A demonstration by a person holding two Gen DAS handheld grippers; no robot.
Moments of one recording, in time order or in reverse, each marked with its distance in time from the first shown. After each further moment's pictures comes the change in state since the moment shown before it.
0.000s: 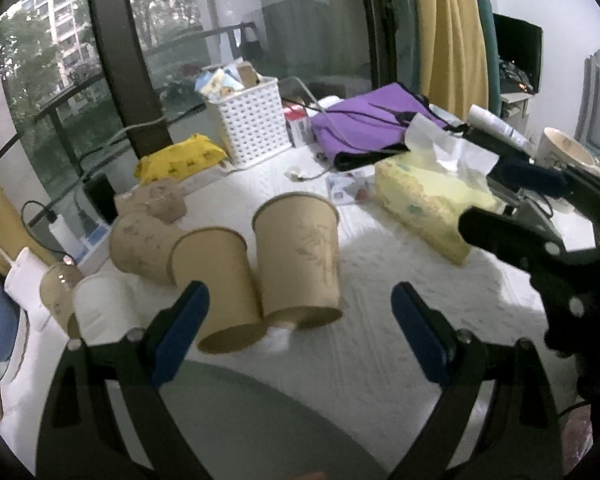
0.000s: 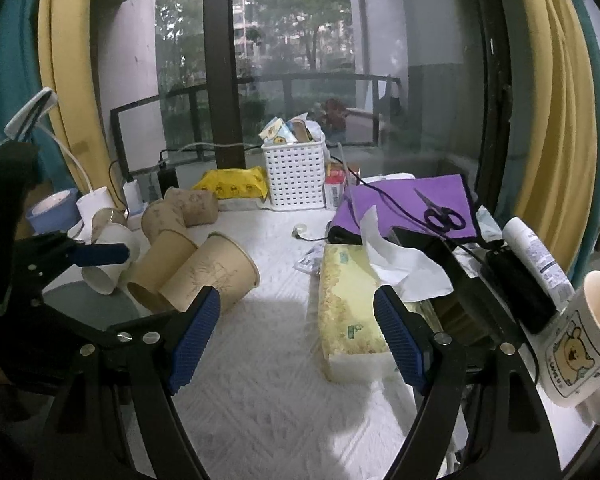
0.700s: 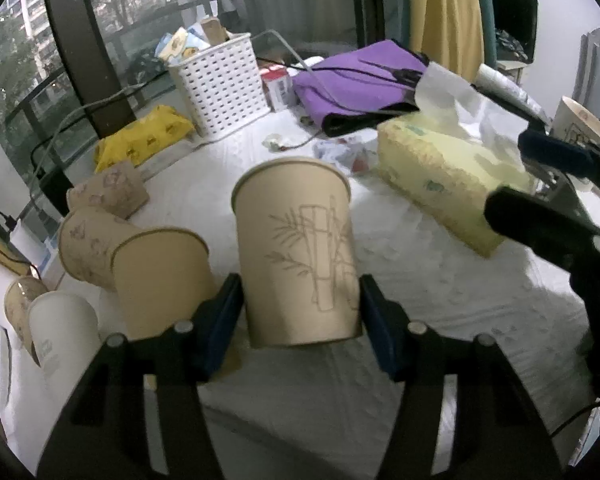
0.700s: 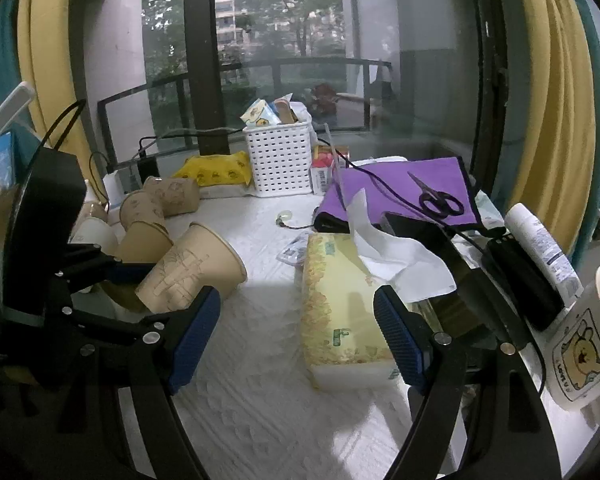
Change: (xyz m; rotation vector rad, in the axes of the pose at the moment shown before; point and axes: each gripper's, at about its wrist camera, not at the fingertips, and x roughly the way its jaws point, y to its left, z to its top) left arm 0.052 -0.004 0.007 0.045 0.112 -0.042; right arm 0.019 -0.009 0.001 0.023 0.048 -0.034
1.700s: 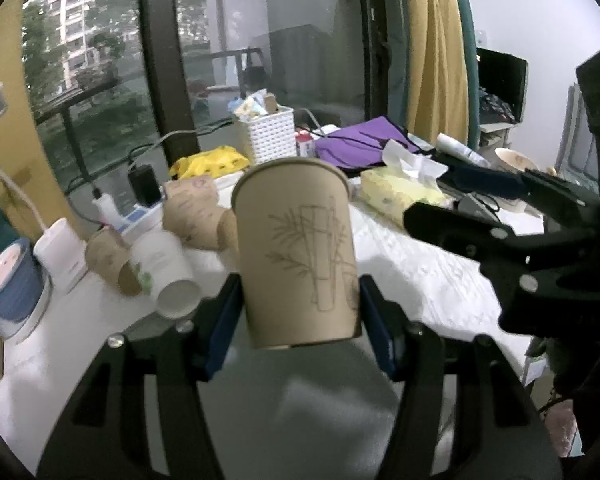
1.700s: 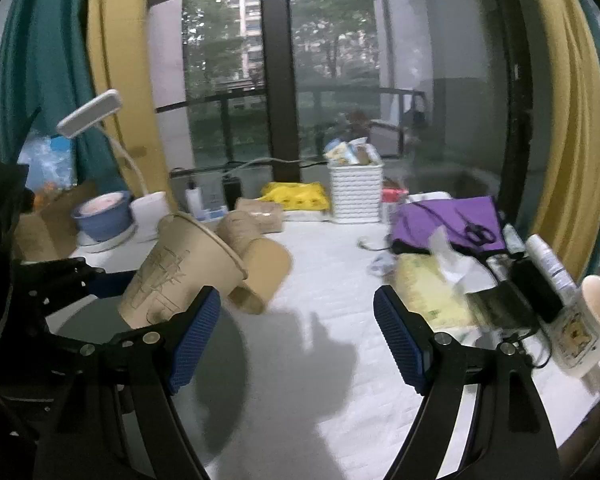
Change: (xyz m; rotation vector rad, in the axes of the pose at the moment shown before) left arm -0.158 0.024 -0.087 -0.100 -0.228 0.004; right arm -0.083 0.090 -0.001 -0.053 -0.081 0.115
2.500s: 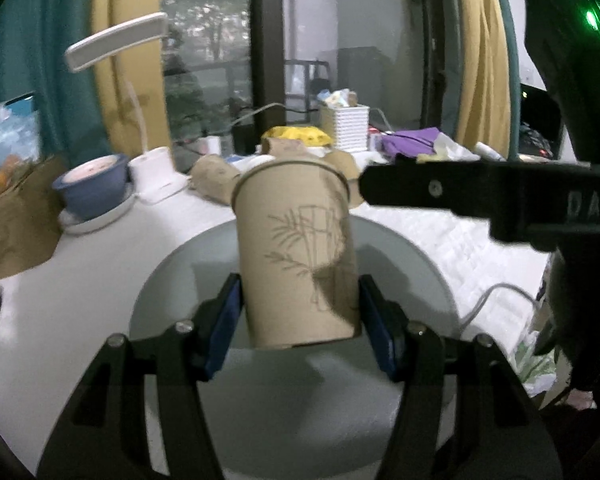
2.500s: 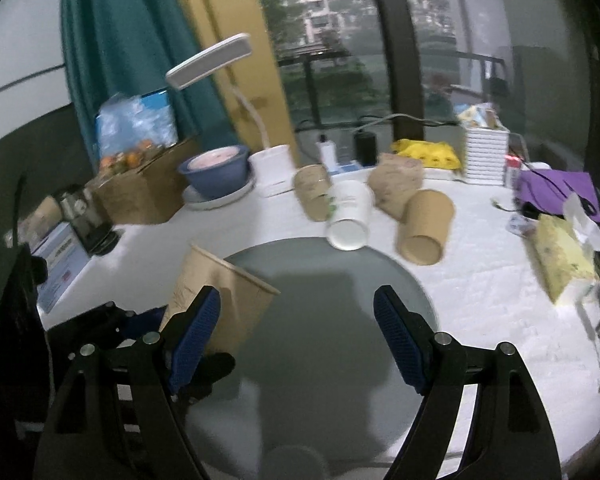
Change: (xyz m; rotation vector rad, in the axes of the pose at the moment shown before) left arm -0.098 0.043 -0.127 -0.176 -0.074 0.166; right arm -0.003 0.135 -0.017 -0.045 0.139 0.285
